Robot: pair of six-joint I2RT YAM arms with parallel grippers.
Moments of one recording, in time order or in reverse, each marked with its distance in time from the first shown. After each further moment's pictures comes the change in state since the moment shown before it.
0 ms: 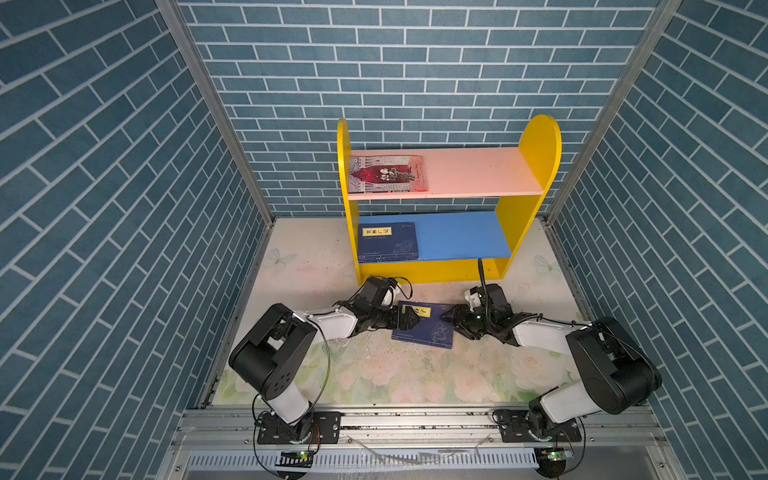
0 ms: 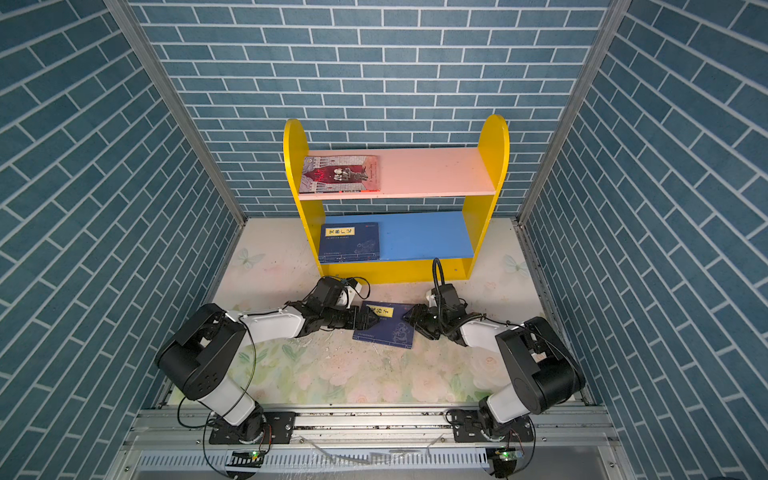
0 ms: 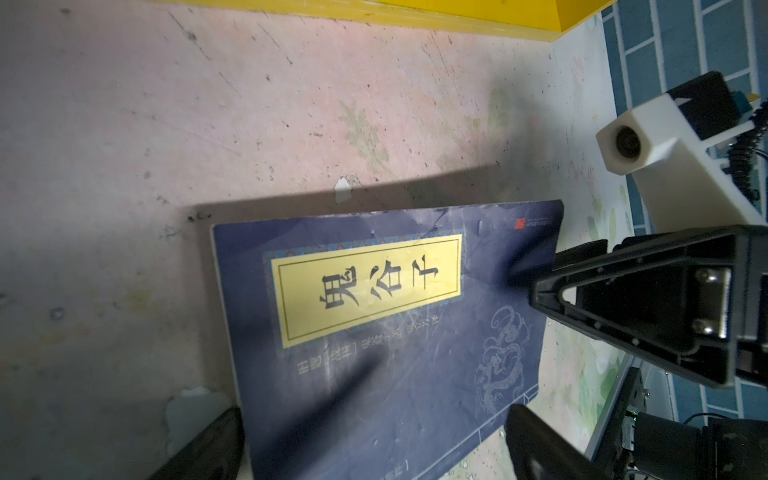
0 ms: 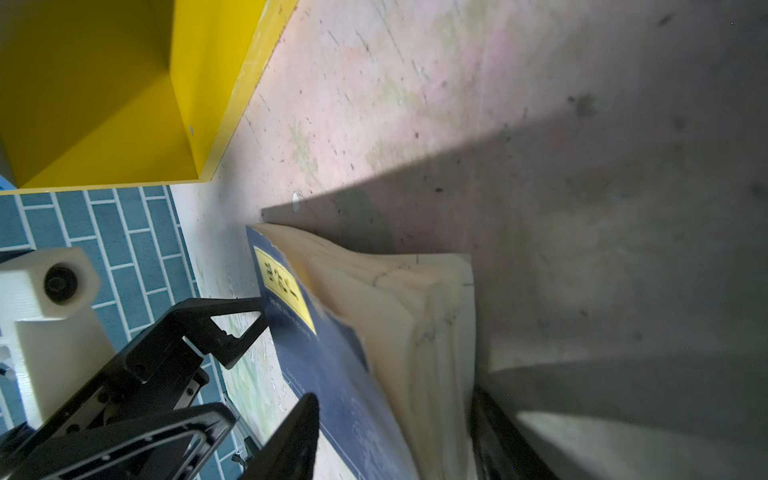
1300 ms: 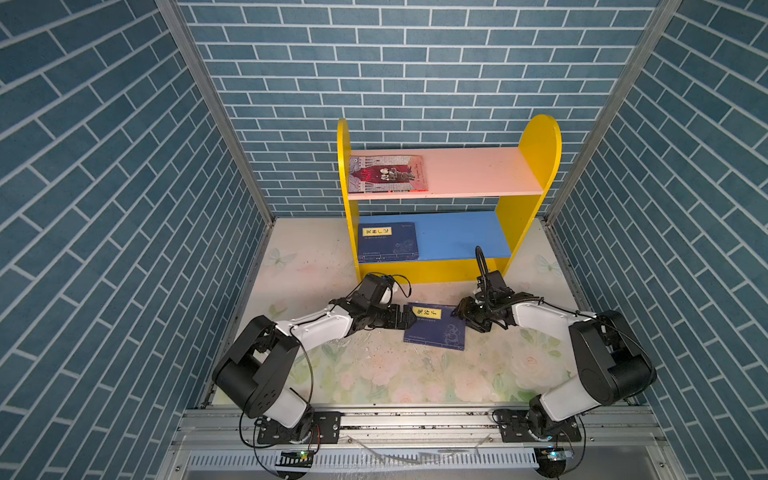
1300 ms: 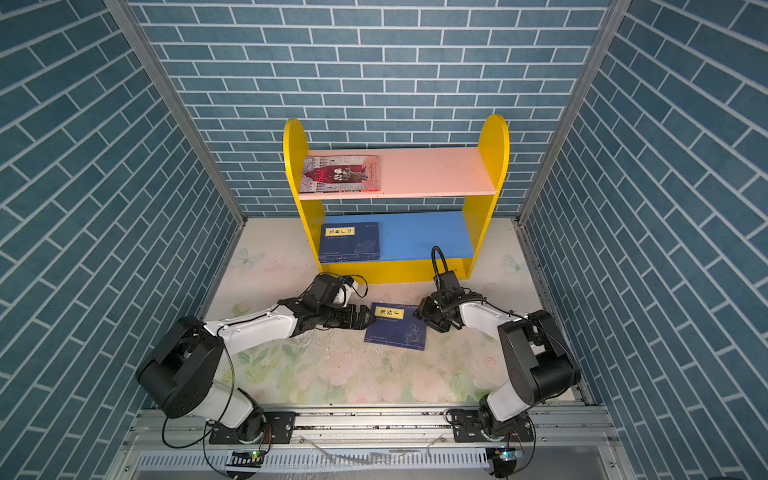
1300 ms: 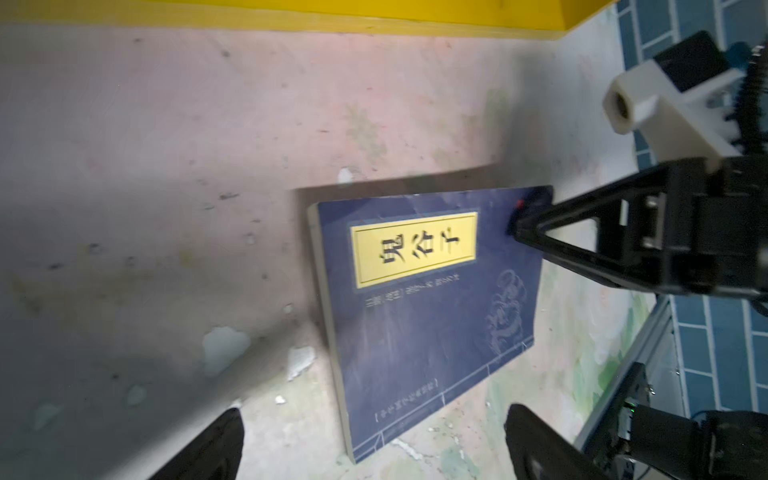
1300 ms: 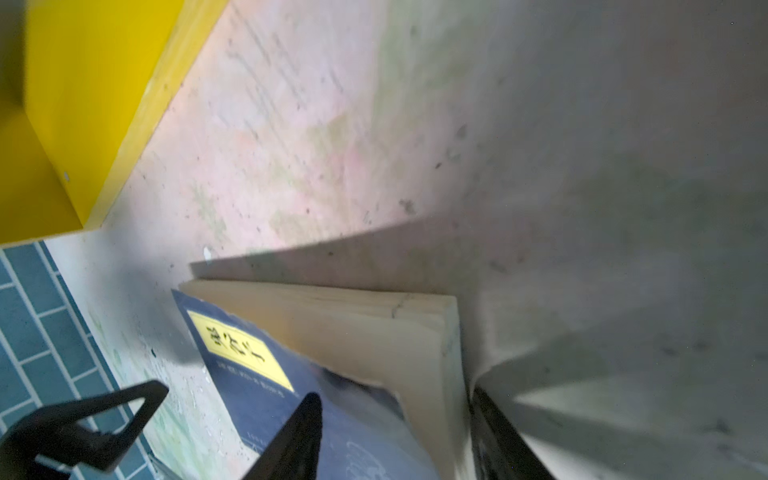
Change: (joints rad) left arm 0.000 -0.109 0.029 -0.196 -0.063 0.011; right arm -0.037 0.037 0.213 -0.419 0.136 -0.136
